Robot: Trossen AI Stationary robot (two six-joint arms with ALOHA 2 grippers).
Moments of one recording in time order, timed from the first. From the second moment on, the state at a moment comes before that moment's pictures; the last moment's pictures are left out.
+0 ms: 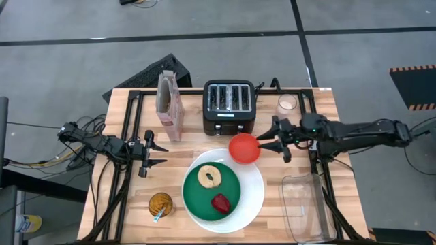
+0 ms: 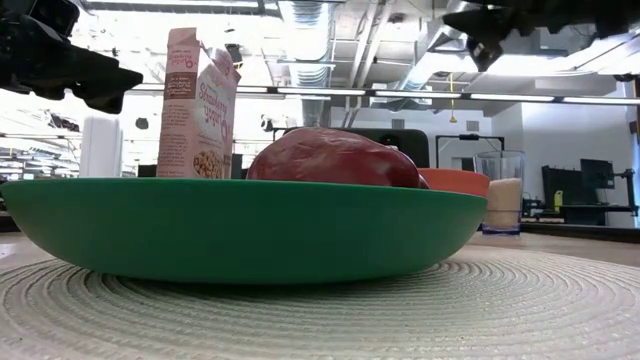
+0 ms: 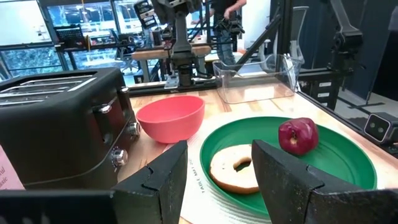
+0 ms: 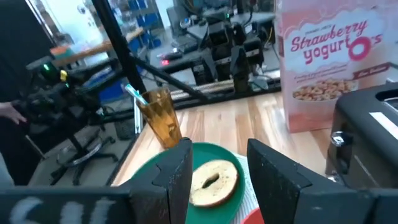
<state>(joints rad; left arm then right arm) -0.36 0.02 0.07 -0.13 -0.30 0.04 -0.04 0.75 0.54 0.11 -0.18 0.24</state>
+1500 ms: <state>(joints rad) -0.36 0.02 0.07 -0.13 -0.30 0.04 -0.04 0.10 0.01 0.09 -0.13 0.28</state>
